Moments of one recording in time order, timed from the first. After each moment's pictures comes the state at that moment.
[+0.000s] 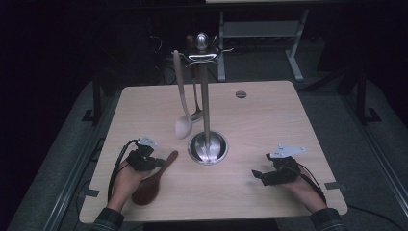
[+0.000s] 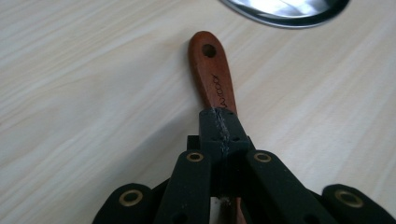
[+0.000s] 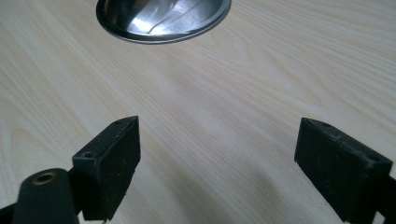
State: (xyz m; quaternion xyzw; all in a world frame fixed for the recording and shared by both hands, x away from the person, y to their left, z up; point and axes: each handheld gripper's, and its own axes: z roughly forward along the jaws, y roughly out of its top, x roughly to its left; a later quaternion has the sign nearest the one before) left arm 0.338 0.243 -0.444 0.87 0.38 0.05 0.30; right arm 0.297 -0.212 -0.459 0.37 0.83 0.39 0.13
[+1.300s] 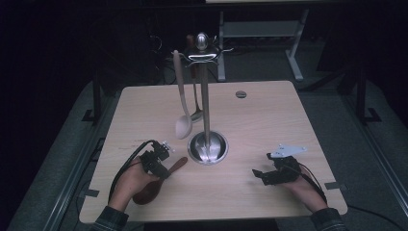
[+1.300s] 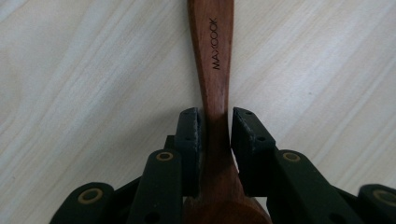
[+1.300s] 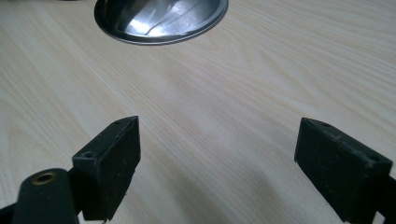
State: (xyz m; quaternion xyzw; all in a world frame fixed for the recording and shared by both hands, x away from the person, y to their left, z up) left arm 0.337 0.198 -0.432 0.93 0.35 0.00 0.13; right arm 0.298 -0.214 -0.458 0.37 0.83 0.39 0.14
